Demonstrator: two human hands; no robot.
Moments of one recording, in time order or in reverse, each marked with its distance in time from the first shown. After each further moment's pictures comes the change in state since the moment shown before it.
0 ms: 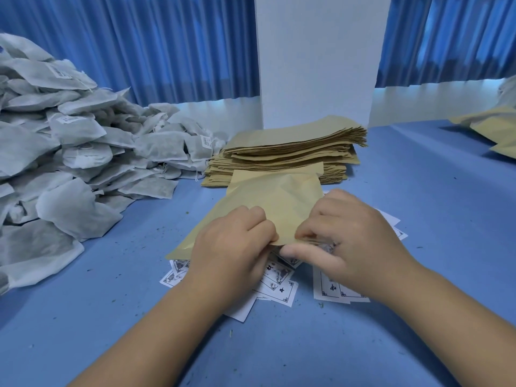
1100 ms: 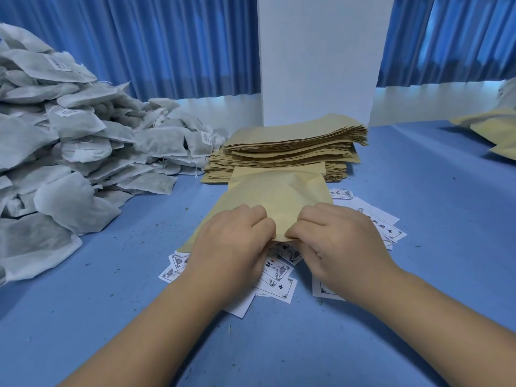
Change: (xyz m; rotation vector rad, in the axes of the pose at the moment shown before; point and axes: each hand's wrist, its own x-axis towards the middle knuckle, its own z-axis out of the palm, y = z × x) left_hand 0.002 0.001 -0.005 -0.009 -0.166 -0.021; right_hand -0.001 -0.010 0.013 -0.237 0.021 -0.093
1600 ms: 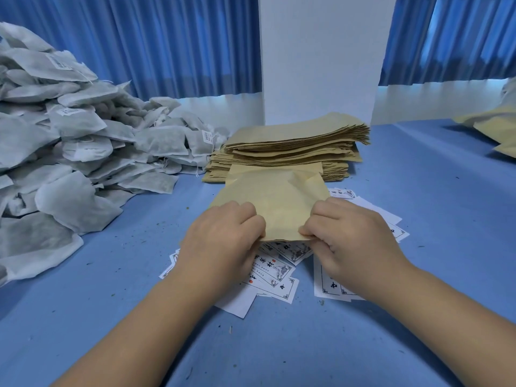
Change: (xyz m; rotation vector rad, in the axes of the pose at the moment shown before) left_hand -0.003 -0.010 -0.007 0.049 -0.017 -0.028; right_hand -0.004 0.013 -0.002 0.071 -0.010 0.030
